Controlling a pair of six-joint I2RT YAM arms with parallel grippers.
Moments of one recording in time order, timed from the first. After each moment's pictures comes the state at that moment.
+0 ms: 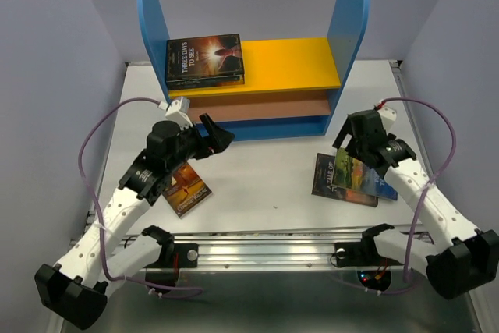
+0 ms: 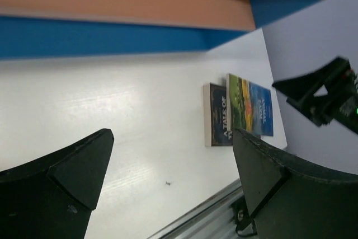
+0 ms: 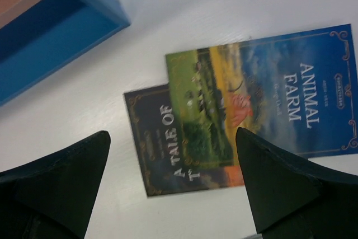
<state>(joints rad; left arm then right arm) -0.46 0.86 0.84 -0.30 0.10 -0.73 0.44 1.03 0.94 -0.76 0.54 0.70</state>
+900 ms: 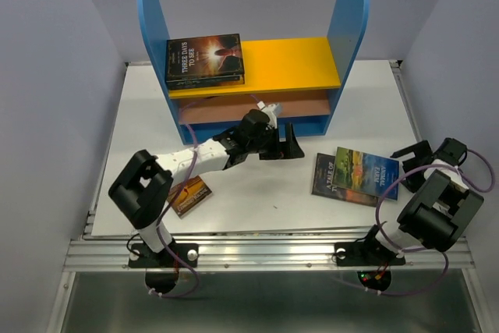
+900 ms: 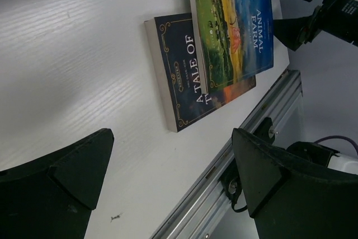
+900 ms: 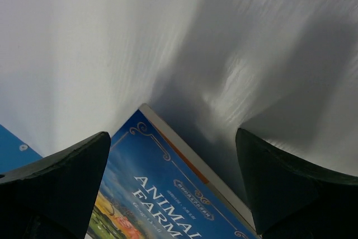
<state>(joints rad) -0.81 1.60 1.02 0.02 0.26 -0.78 -0.71 1.40 0.70 -0.30 -0.25 0.57</state>
